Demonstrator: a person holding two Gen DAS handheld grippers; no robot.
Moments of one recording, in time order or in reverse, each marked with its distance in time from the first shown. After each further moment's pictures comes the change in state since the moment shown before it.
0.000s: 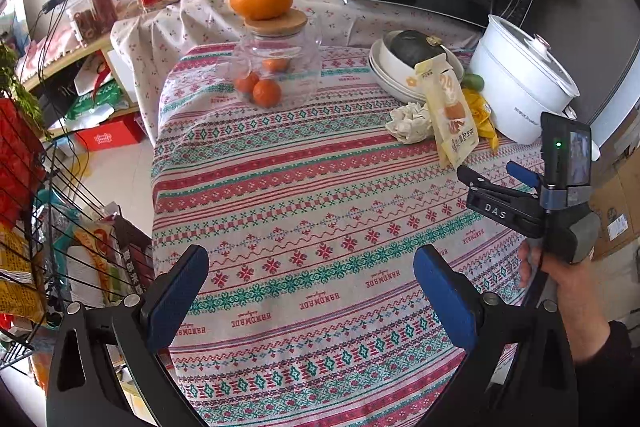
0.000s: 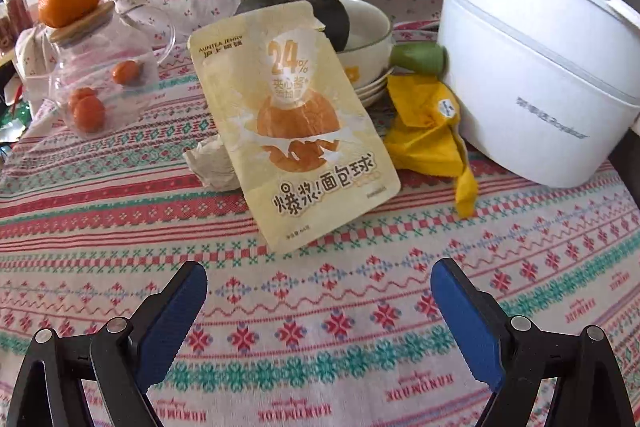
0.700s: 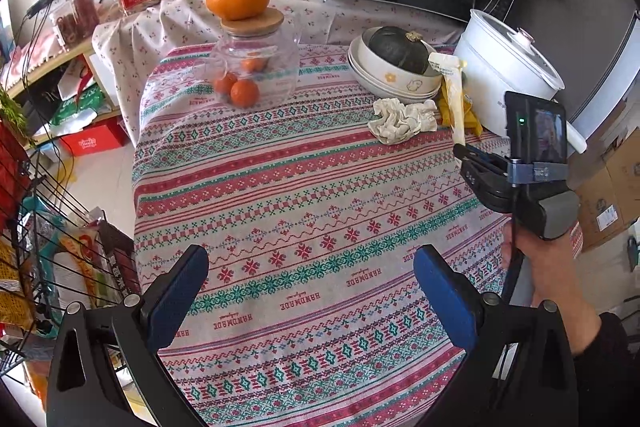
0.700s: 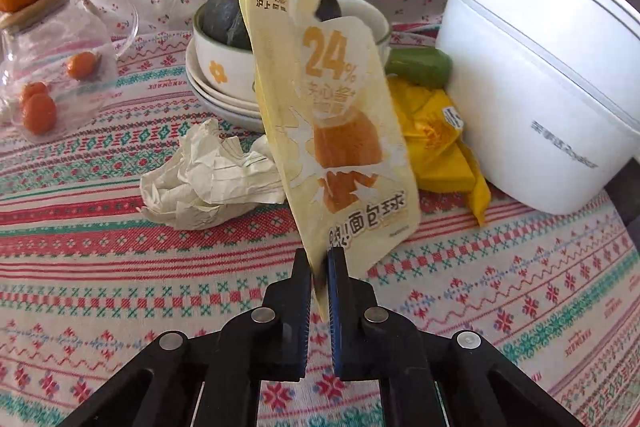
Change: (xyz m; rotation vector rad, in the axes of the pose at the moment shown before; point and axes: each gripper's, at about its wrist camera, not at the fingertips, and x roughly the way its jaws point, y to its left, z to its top) left arm 0.004 -0.016 0.002 0.034 0.010 -0.056; right arm 0.016 0.000 0.014 -0.001 0.001 -0.080
